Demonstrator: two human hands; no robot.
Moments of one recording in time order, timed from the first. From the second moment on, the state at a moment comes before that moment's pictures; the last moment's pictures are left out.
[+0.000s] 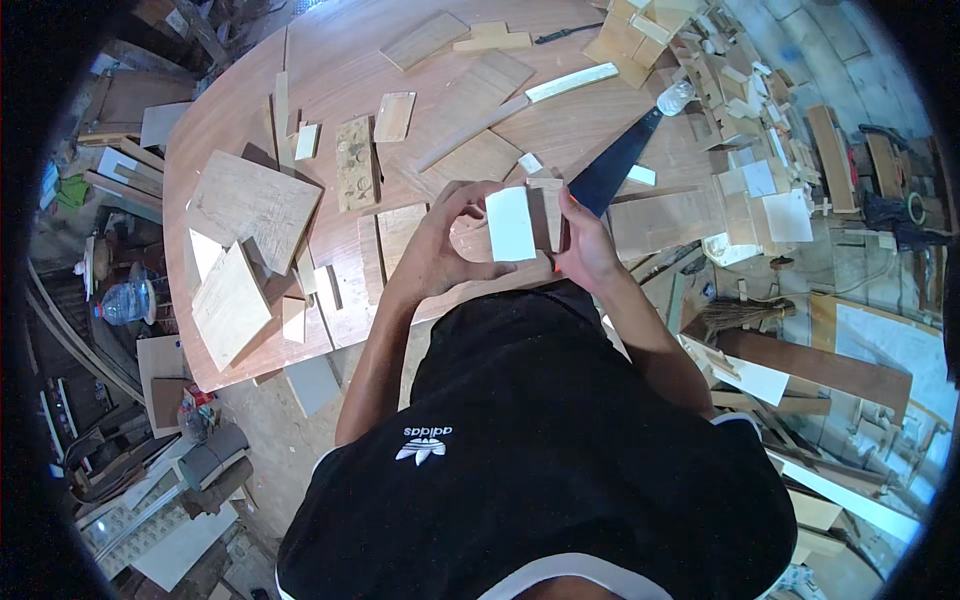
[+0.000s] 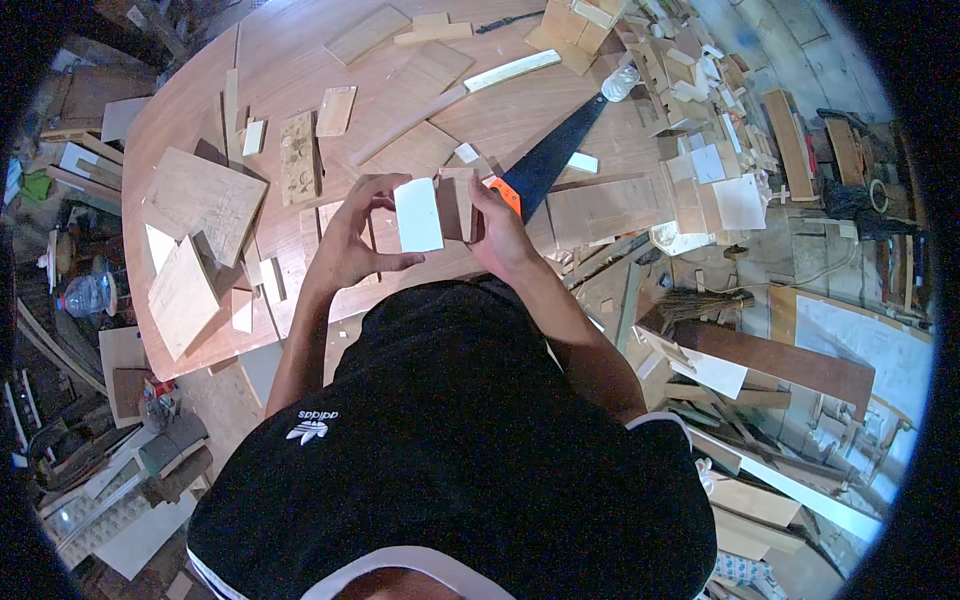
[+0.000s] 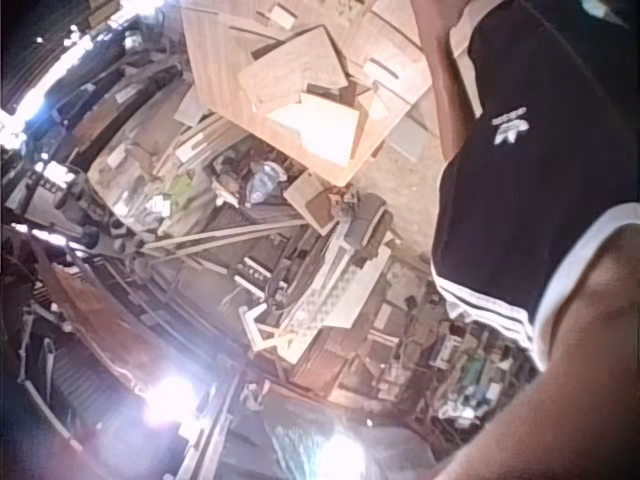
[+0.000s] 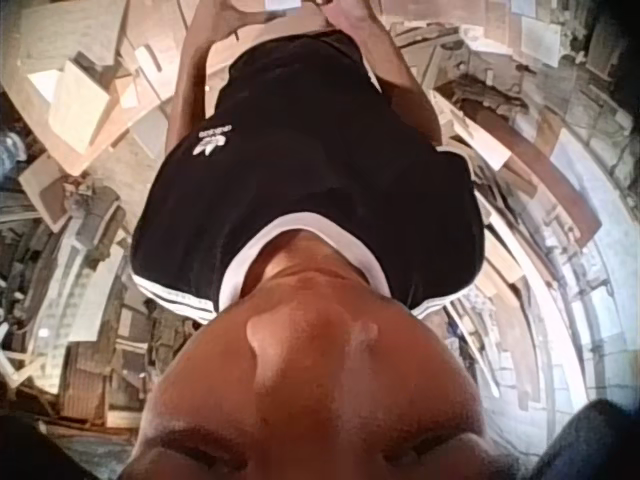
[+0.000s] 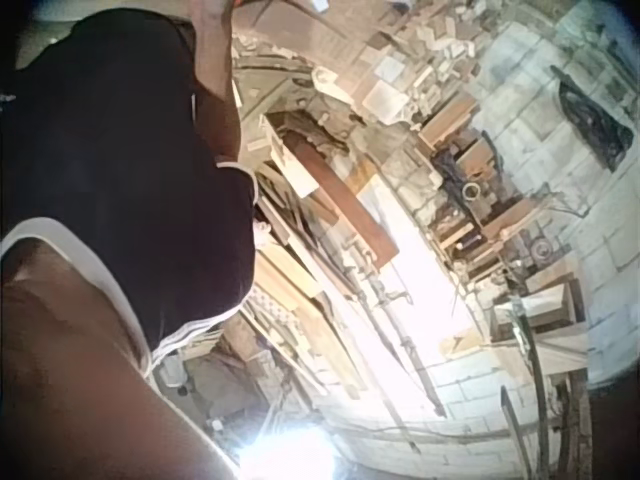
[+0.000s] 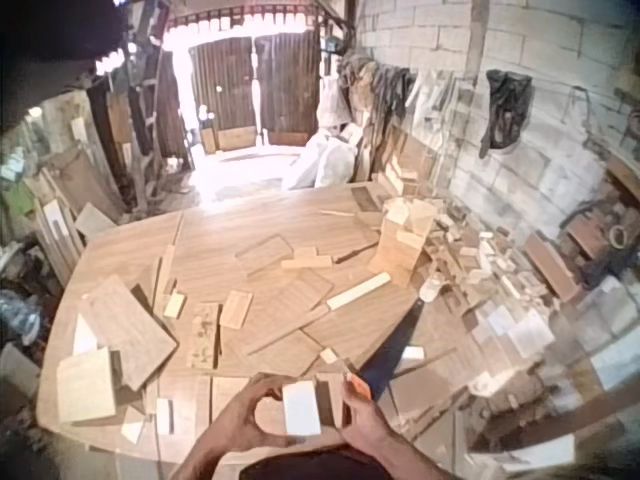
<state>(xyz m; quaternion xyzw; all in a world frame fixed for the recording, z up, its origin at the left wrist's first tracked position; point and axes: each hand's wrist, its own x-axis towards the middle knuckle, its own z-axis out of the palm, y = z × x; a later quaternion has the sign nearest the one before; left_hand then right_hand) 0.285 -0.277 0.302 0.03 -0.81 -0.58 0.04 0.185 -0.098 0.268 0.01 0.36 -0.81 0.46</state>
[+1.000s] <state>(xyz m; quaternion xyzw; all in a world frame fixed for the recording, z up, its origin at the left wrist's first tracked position) 0.280 -0.206 0.304 0.14 -0.50 -0.85 -0.08 0.211 -0.051 0.282 -0.15 0.16 -0.90 0.37</state>
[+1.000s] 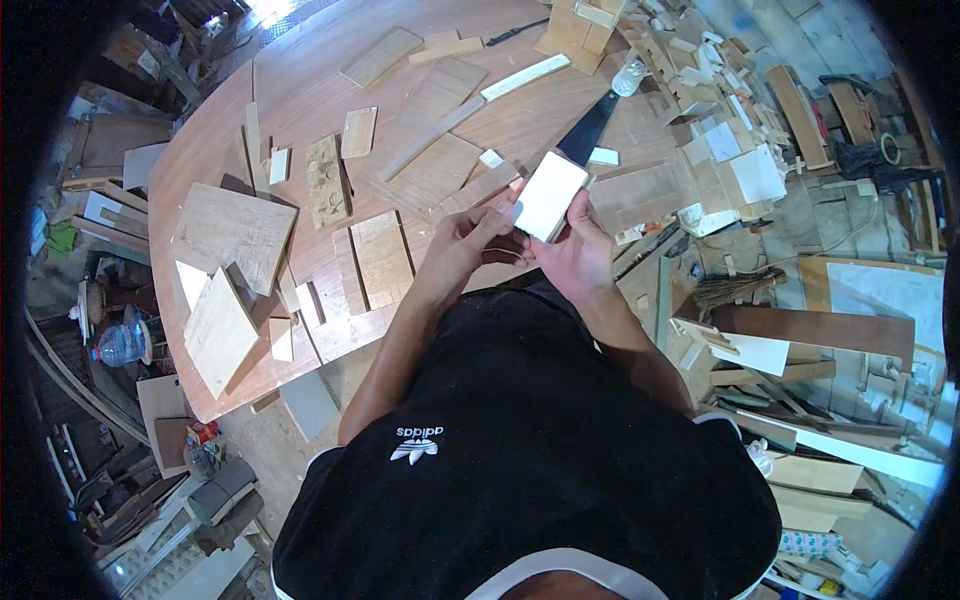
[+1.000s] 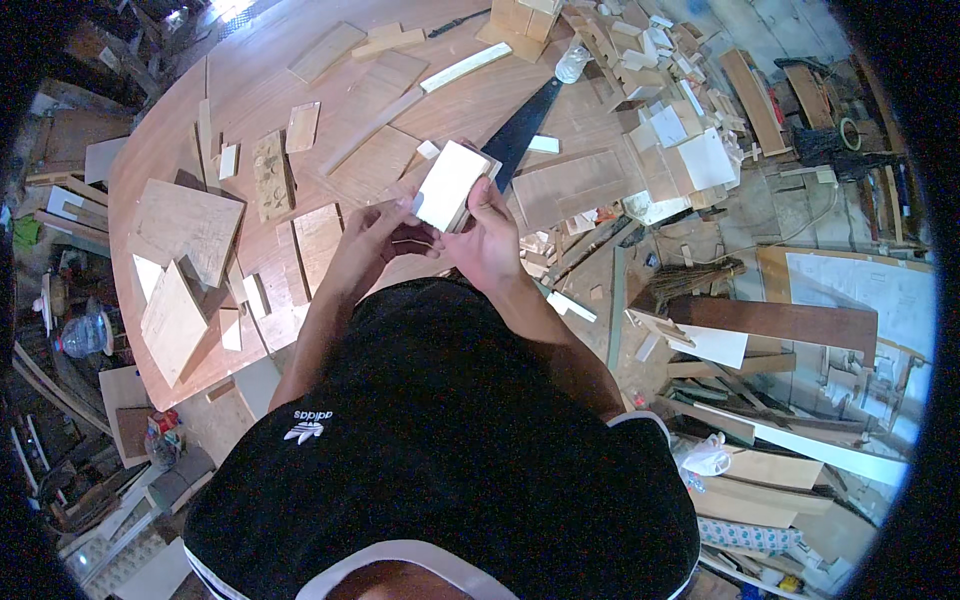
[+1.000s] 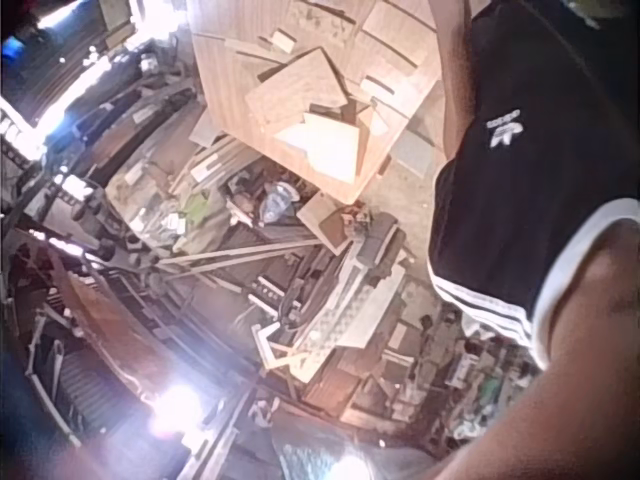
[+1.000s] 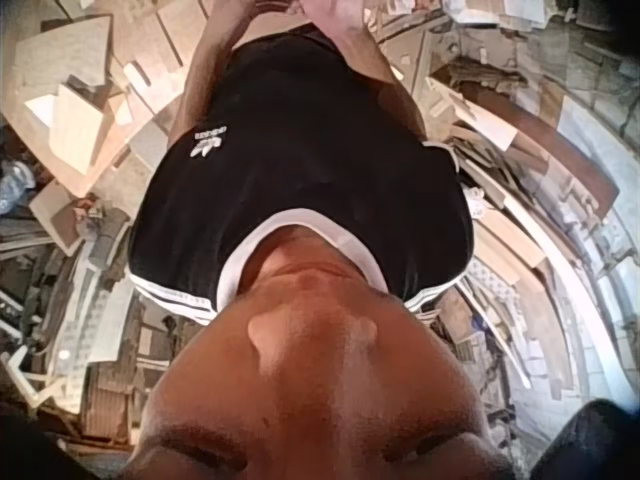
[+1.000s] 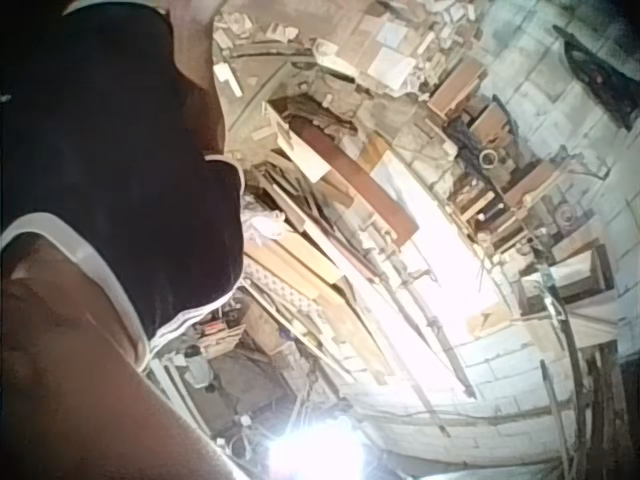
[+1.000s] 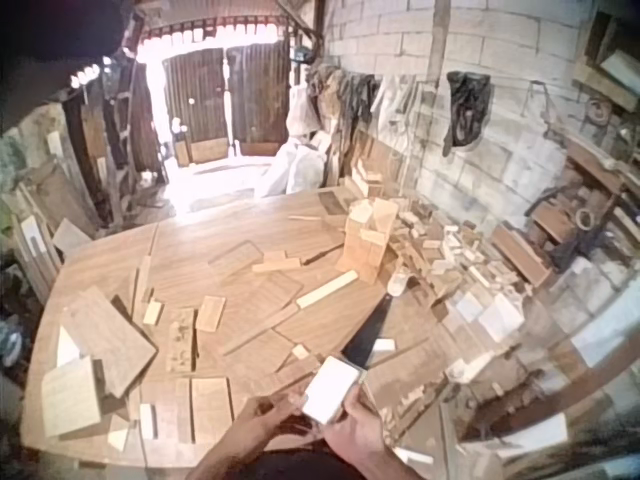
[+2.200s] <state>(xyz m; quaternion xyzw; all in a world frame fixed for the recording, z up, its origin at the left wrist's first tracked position) 0.270 -0.218 0.313 0.10 -0.60 -0.79 -0.04 0.212 -0.043 0.326 -0.14 0.63 -0.76 0.13</state>
